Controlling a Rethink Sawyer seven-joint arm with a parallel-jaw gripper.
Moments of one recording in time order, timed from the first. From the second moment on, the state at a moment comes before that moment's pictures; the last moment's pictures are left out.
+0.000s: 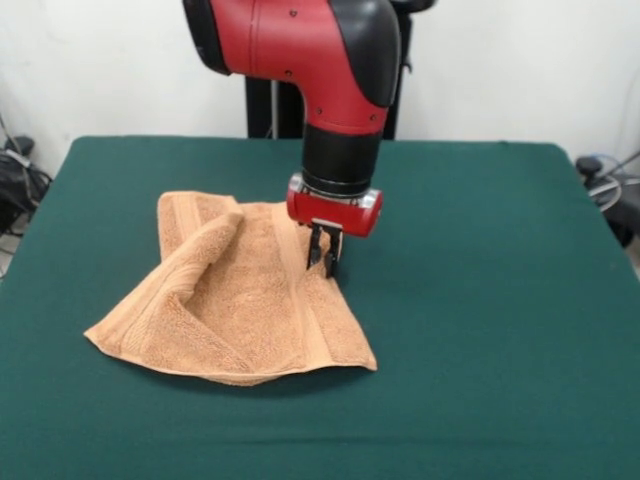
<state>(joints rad) -0.27 -0.41 -0.02 1.78 -0.21 0.00 1.96</state>
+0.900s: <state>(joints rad) -0.22 -0.40 -0.07 1.79 -0.11 -0.04 1.96</state>
